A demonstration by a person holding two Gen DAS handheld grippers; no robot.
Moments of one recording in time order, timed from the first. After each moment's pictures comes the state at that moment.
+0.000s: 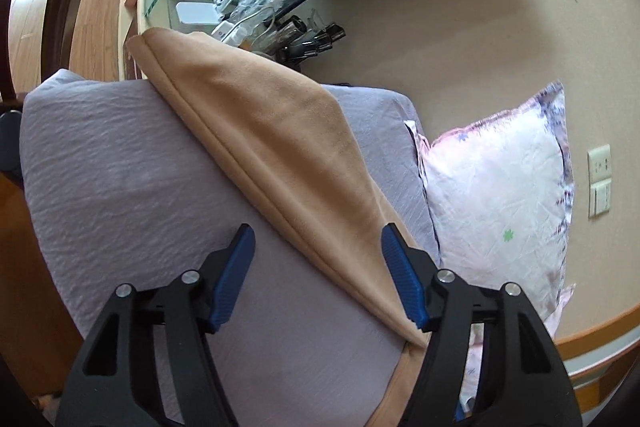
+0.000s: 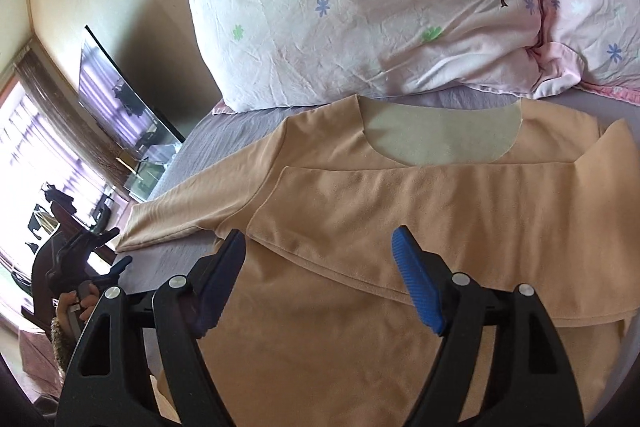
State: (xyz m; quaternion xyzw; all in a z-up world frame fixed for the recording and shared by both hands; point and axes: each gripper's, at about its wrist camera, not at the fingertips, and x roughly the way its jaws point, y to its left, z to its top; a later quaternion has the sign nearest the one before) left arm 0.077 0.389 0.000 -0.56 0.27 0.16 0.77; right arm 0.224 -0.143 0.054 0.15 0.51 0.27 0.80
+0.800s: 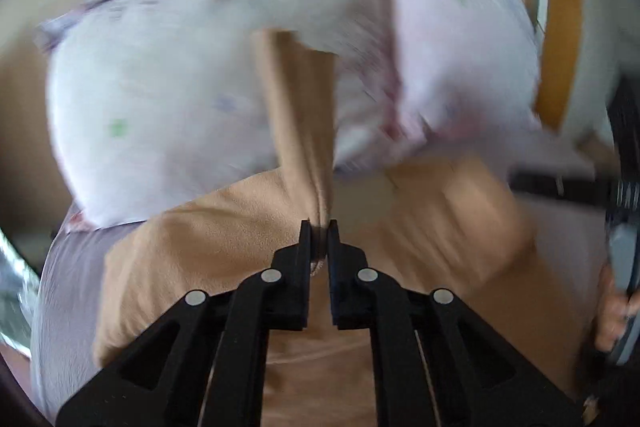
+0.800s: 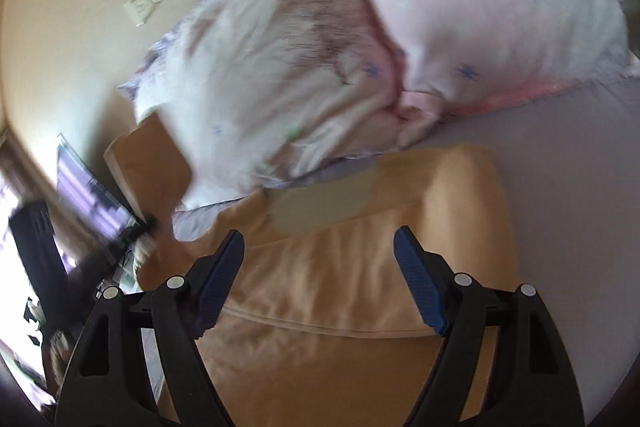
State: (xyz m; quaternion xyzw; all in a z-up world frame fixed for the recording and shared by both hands) left arm 0.226 -0.057 0.086 0.15 0.34 -0.17 0.91; right arm 0.216 -0.288 0.053 0.26 0.45 0.12 0.85
